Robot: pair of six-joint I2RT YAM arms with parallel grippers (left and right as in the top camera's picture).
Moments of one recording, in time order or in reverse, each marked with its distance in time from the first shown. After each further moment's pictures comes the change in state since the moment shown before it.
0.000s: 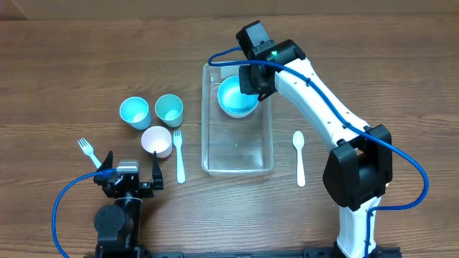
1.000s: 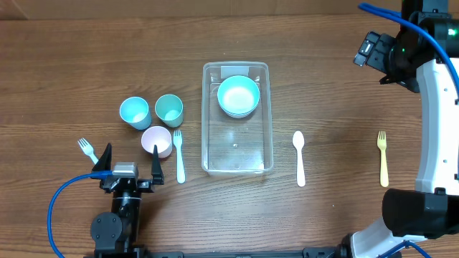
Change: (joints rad) left arm 0.000 0.000 -0.008 0.188 0.072 -0.035; right arm -0.550 -0.307 0.154 -0.374 0.017 0.006
